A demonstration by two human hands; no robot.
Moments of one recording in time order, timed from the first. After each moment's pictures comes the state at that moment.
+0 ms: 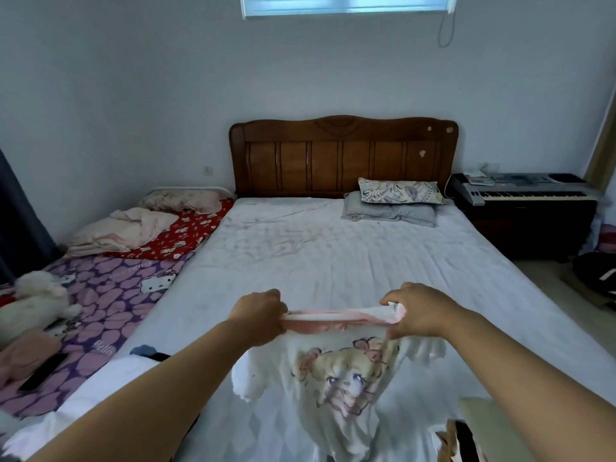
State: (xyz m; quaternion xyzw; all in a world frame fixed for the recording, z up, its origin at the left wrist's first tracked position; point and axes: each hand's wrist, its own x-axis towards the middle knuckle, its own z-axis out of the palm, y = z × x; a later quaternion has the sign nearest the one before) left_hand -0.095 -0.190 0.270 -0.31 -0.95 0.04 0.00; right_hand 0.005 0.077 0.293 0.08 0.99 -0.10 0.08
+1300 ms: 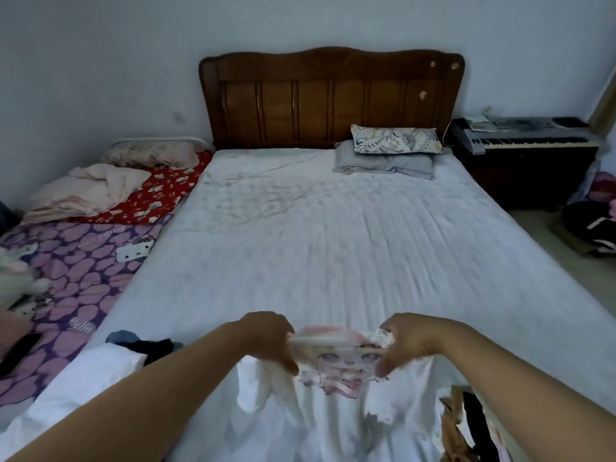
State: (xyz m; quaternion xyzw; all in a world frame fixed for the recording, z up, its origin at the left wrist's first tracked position) left_hand -0.153 -0.174 0.196 -0.33 -0.90 0.03 -0.30; right_hand -0.046 0.063 0.221 0.11 0.91 -0.22 0.34
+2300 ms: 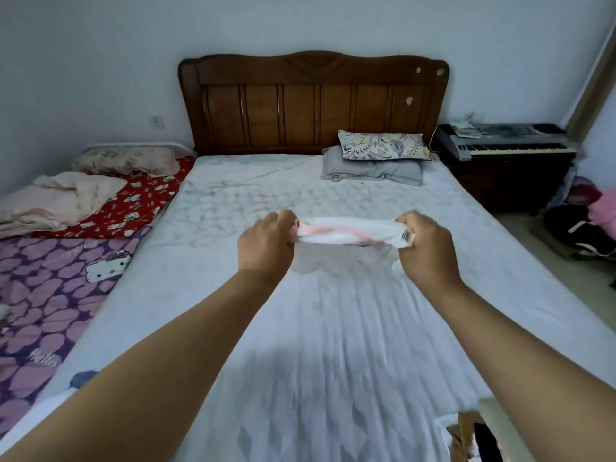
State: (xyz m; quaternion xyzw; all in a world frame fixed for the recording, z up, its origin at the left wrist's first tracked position) left_hand -0.256 -0.117 0.263 -0.28 -0.90 -0.24 0.24; right_hand -0.145 0.095 0.264 0.14 0.89 -0.22 -0.36
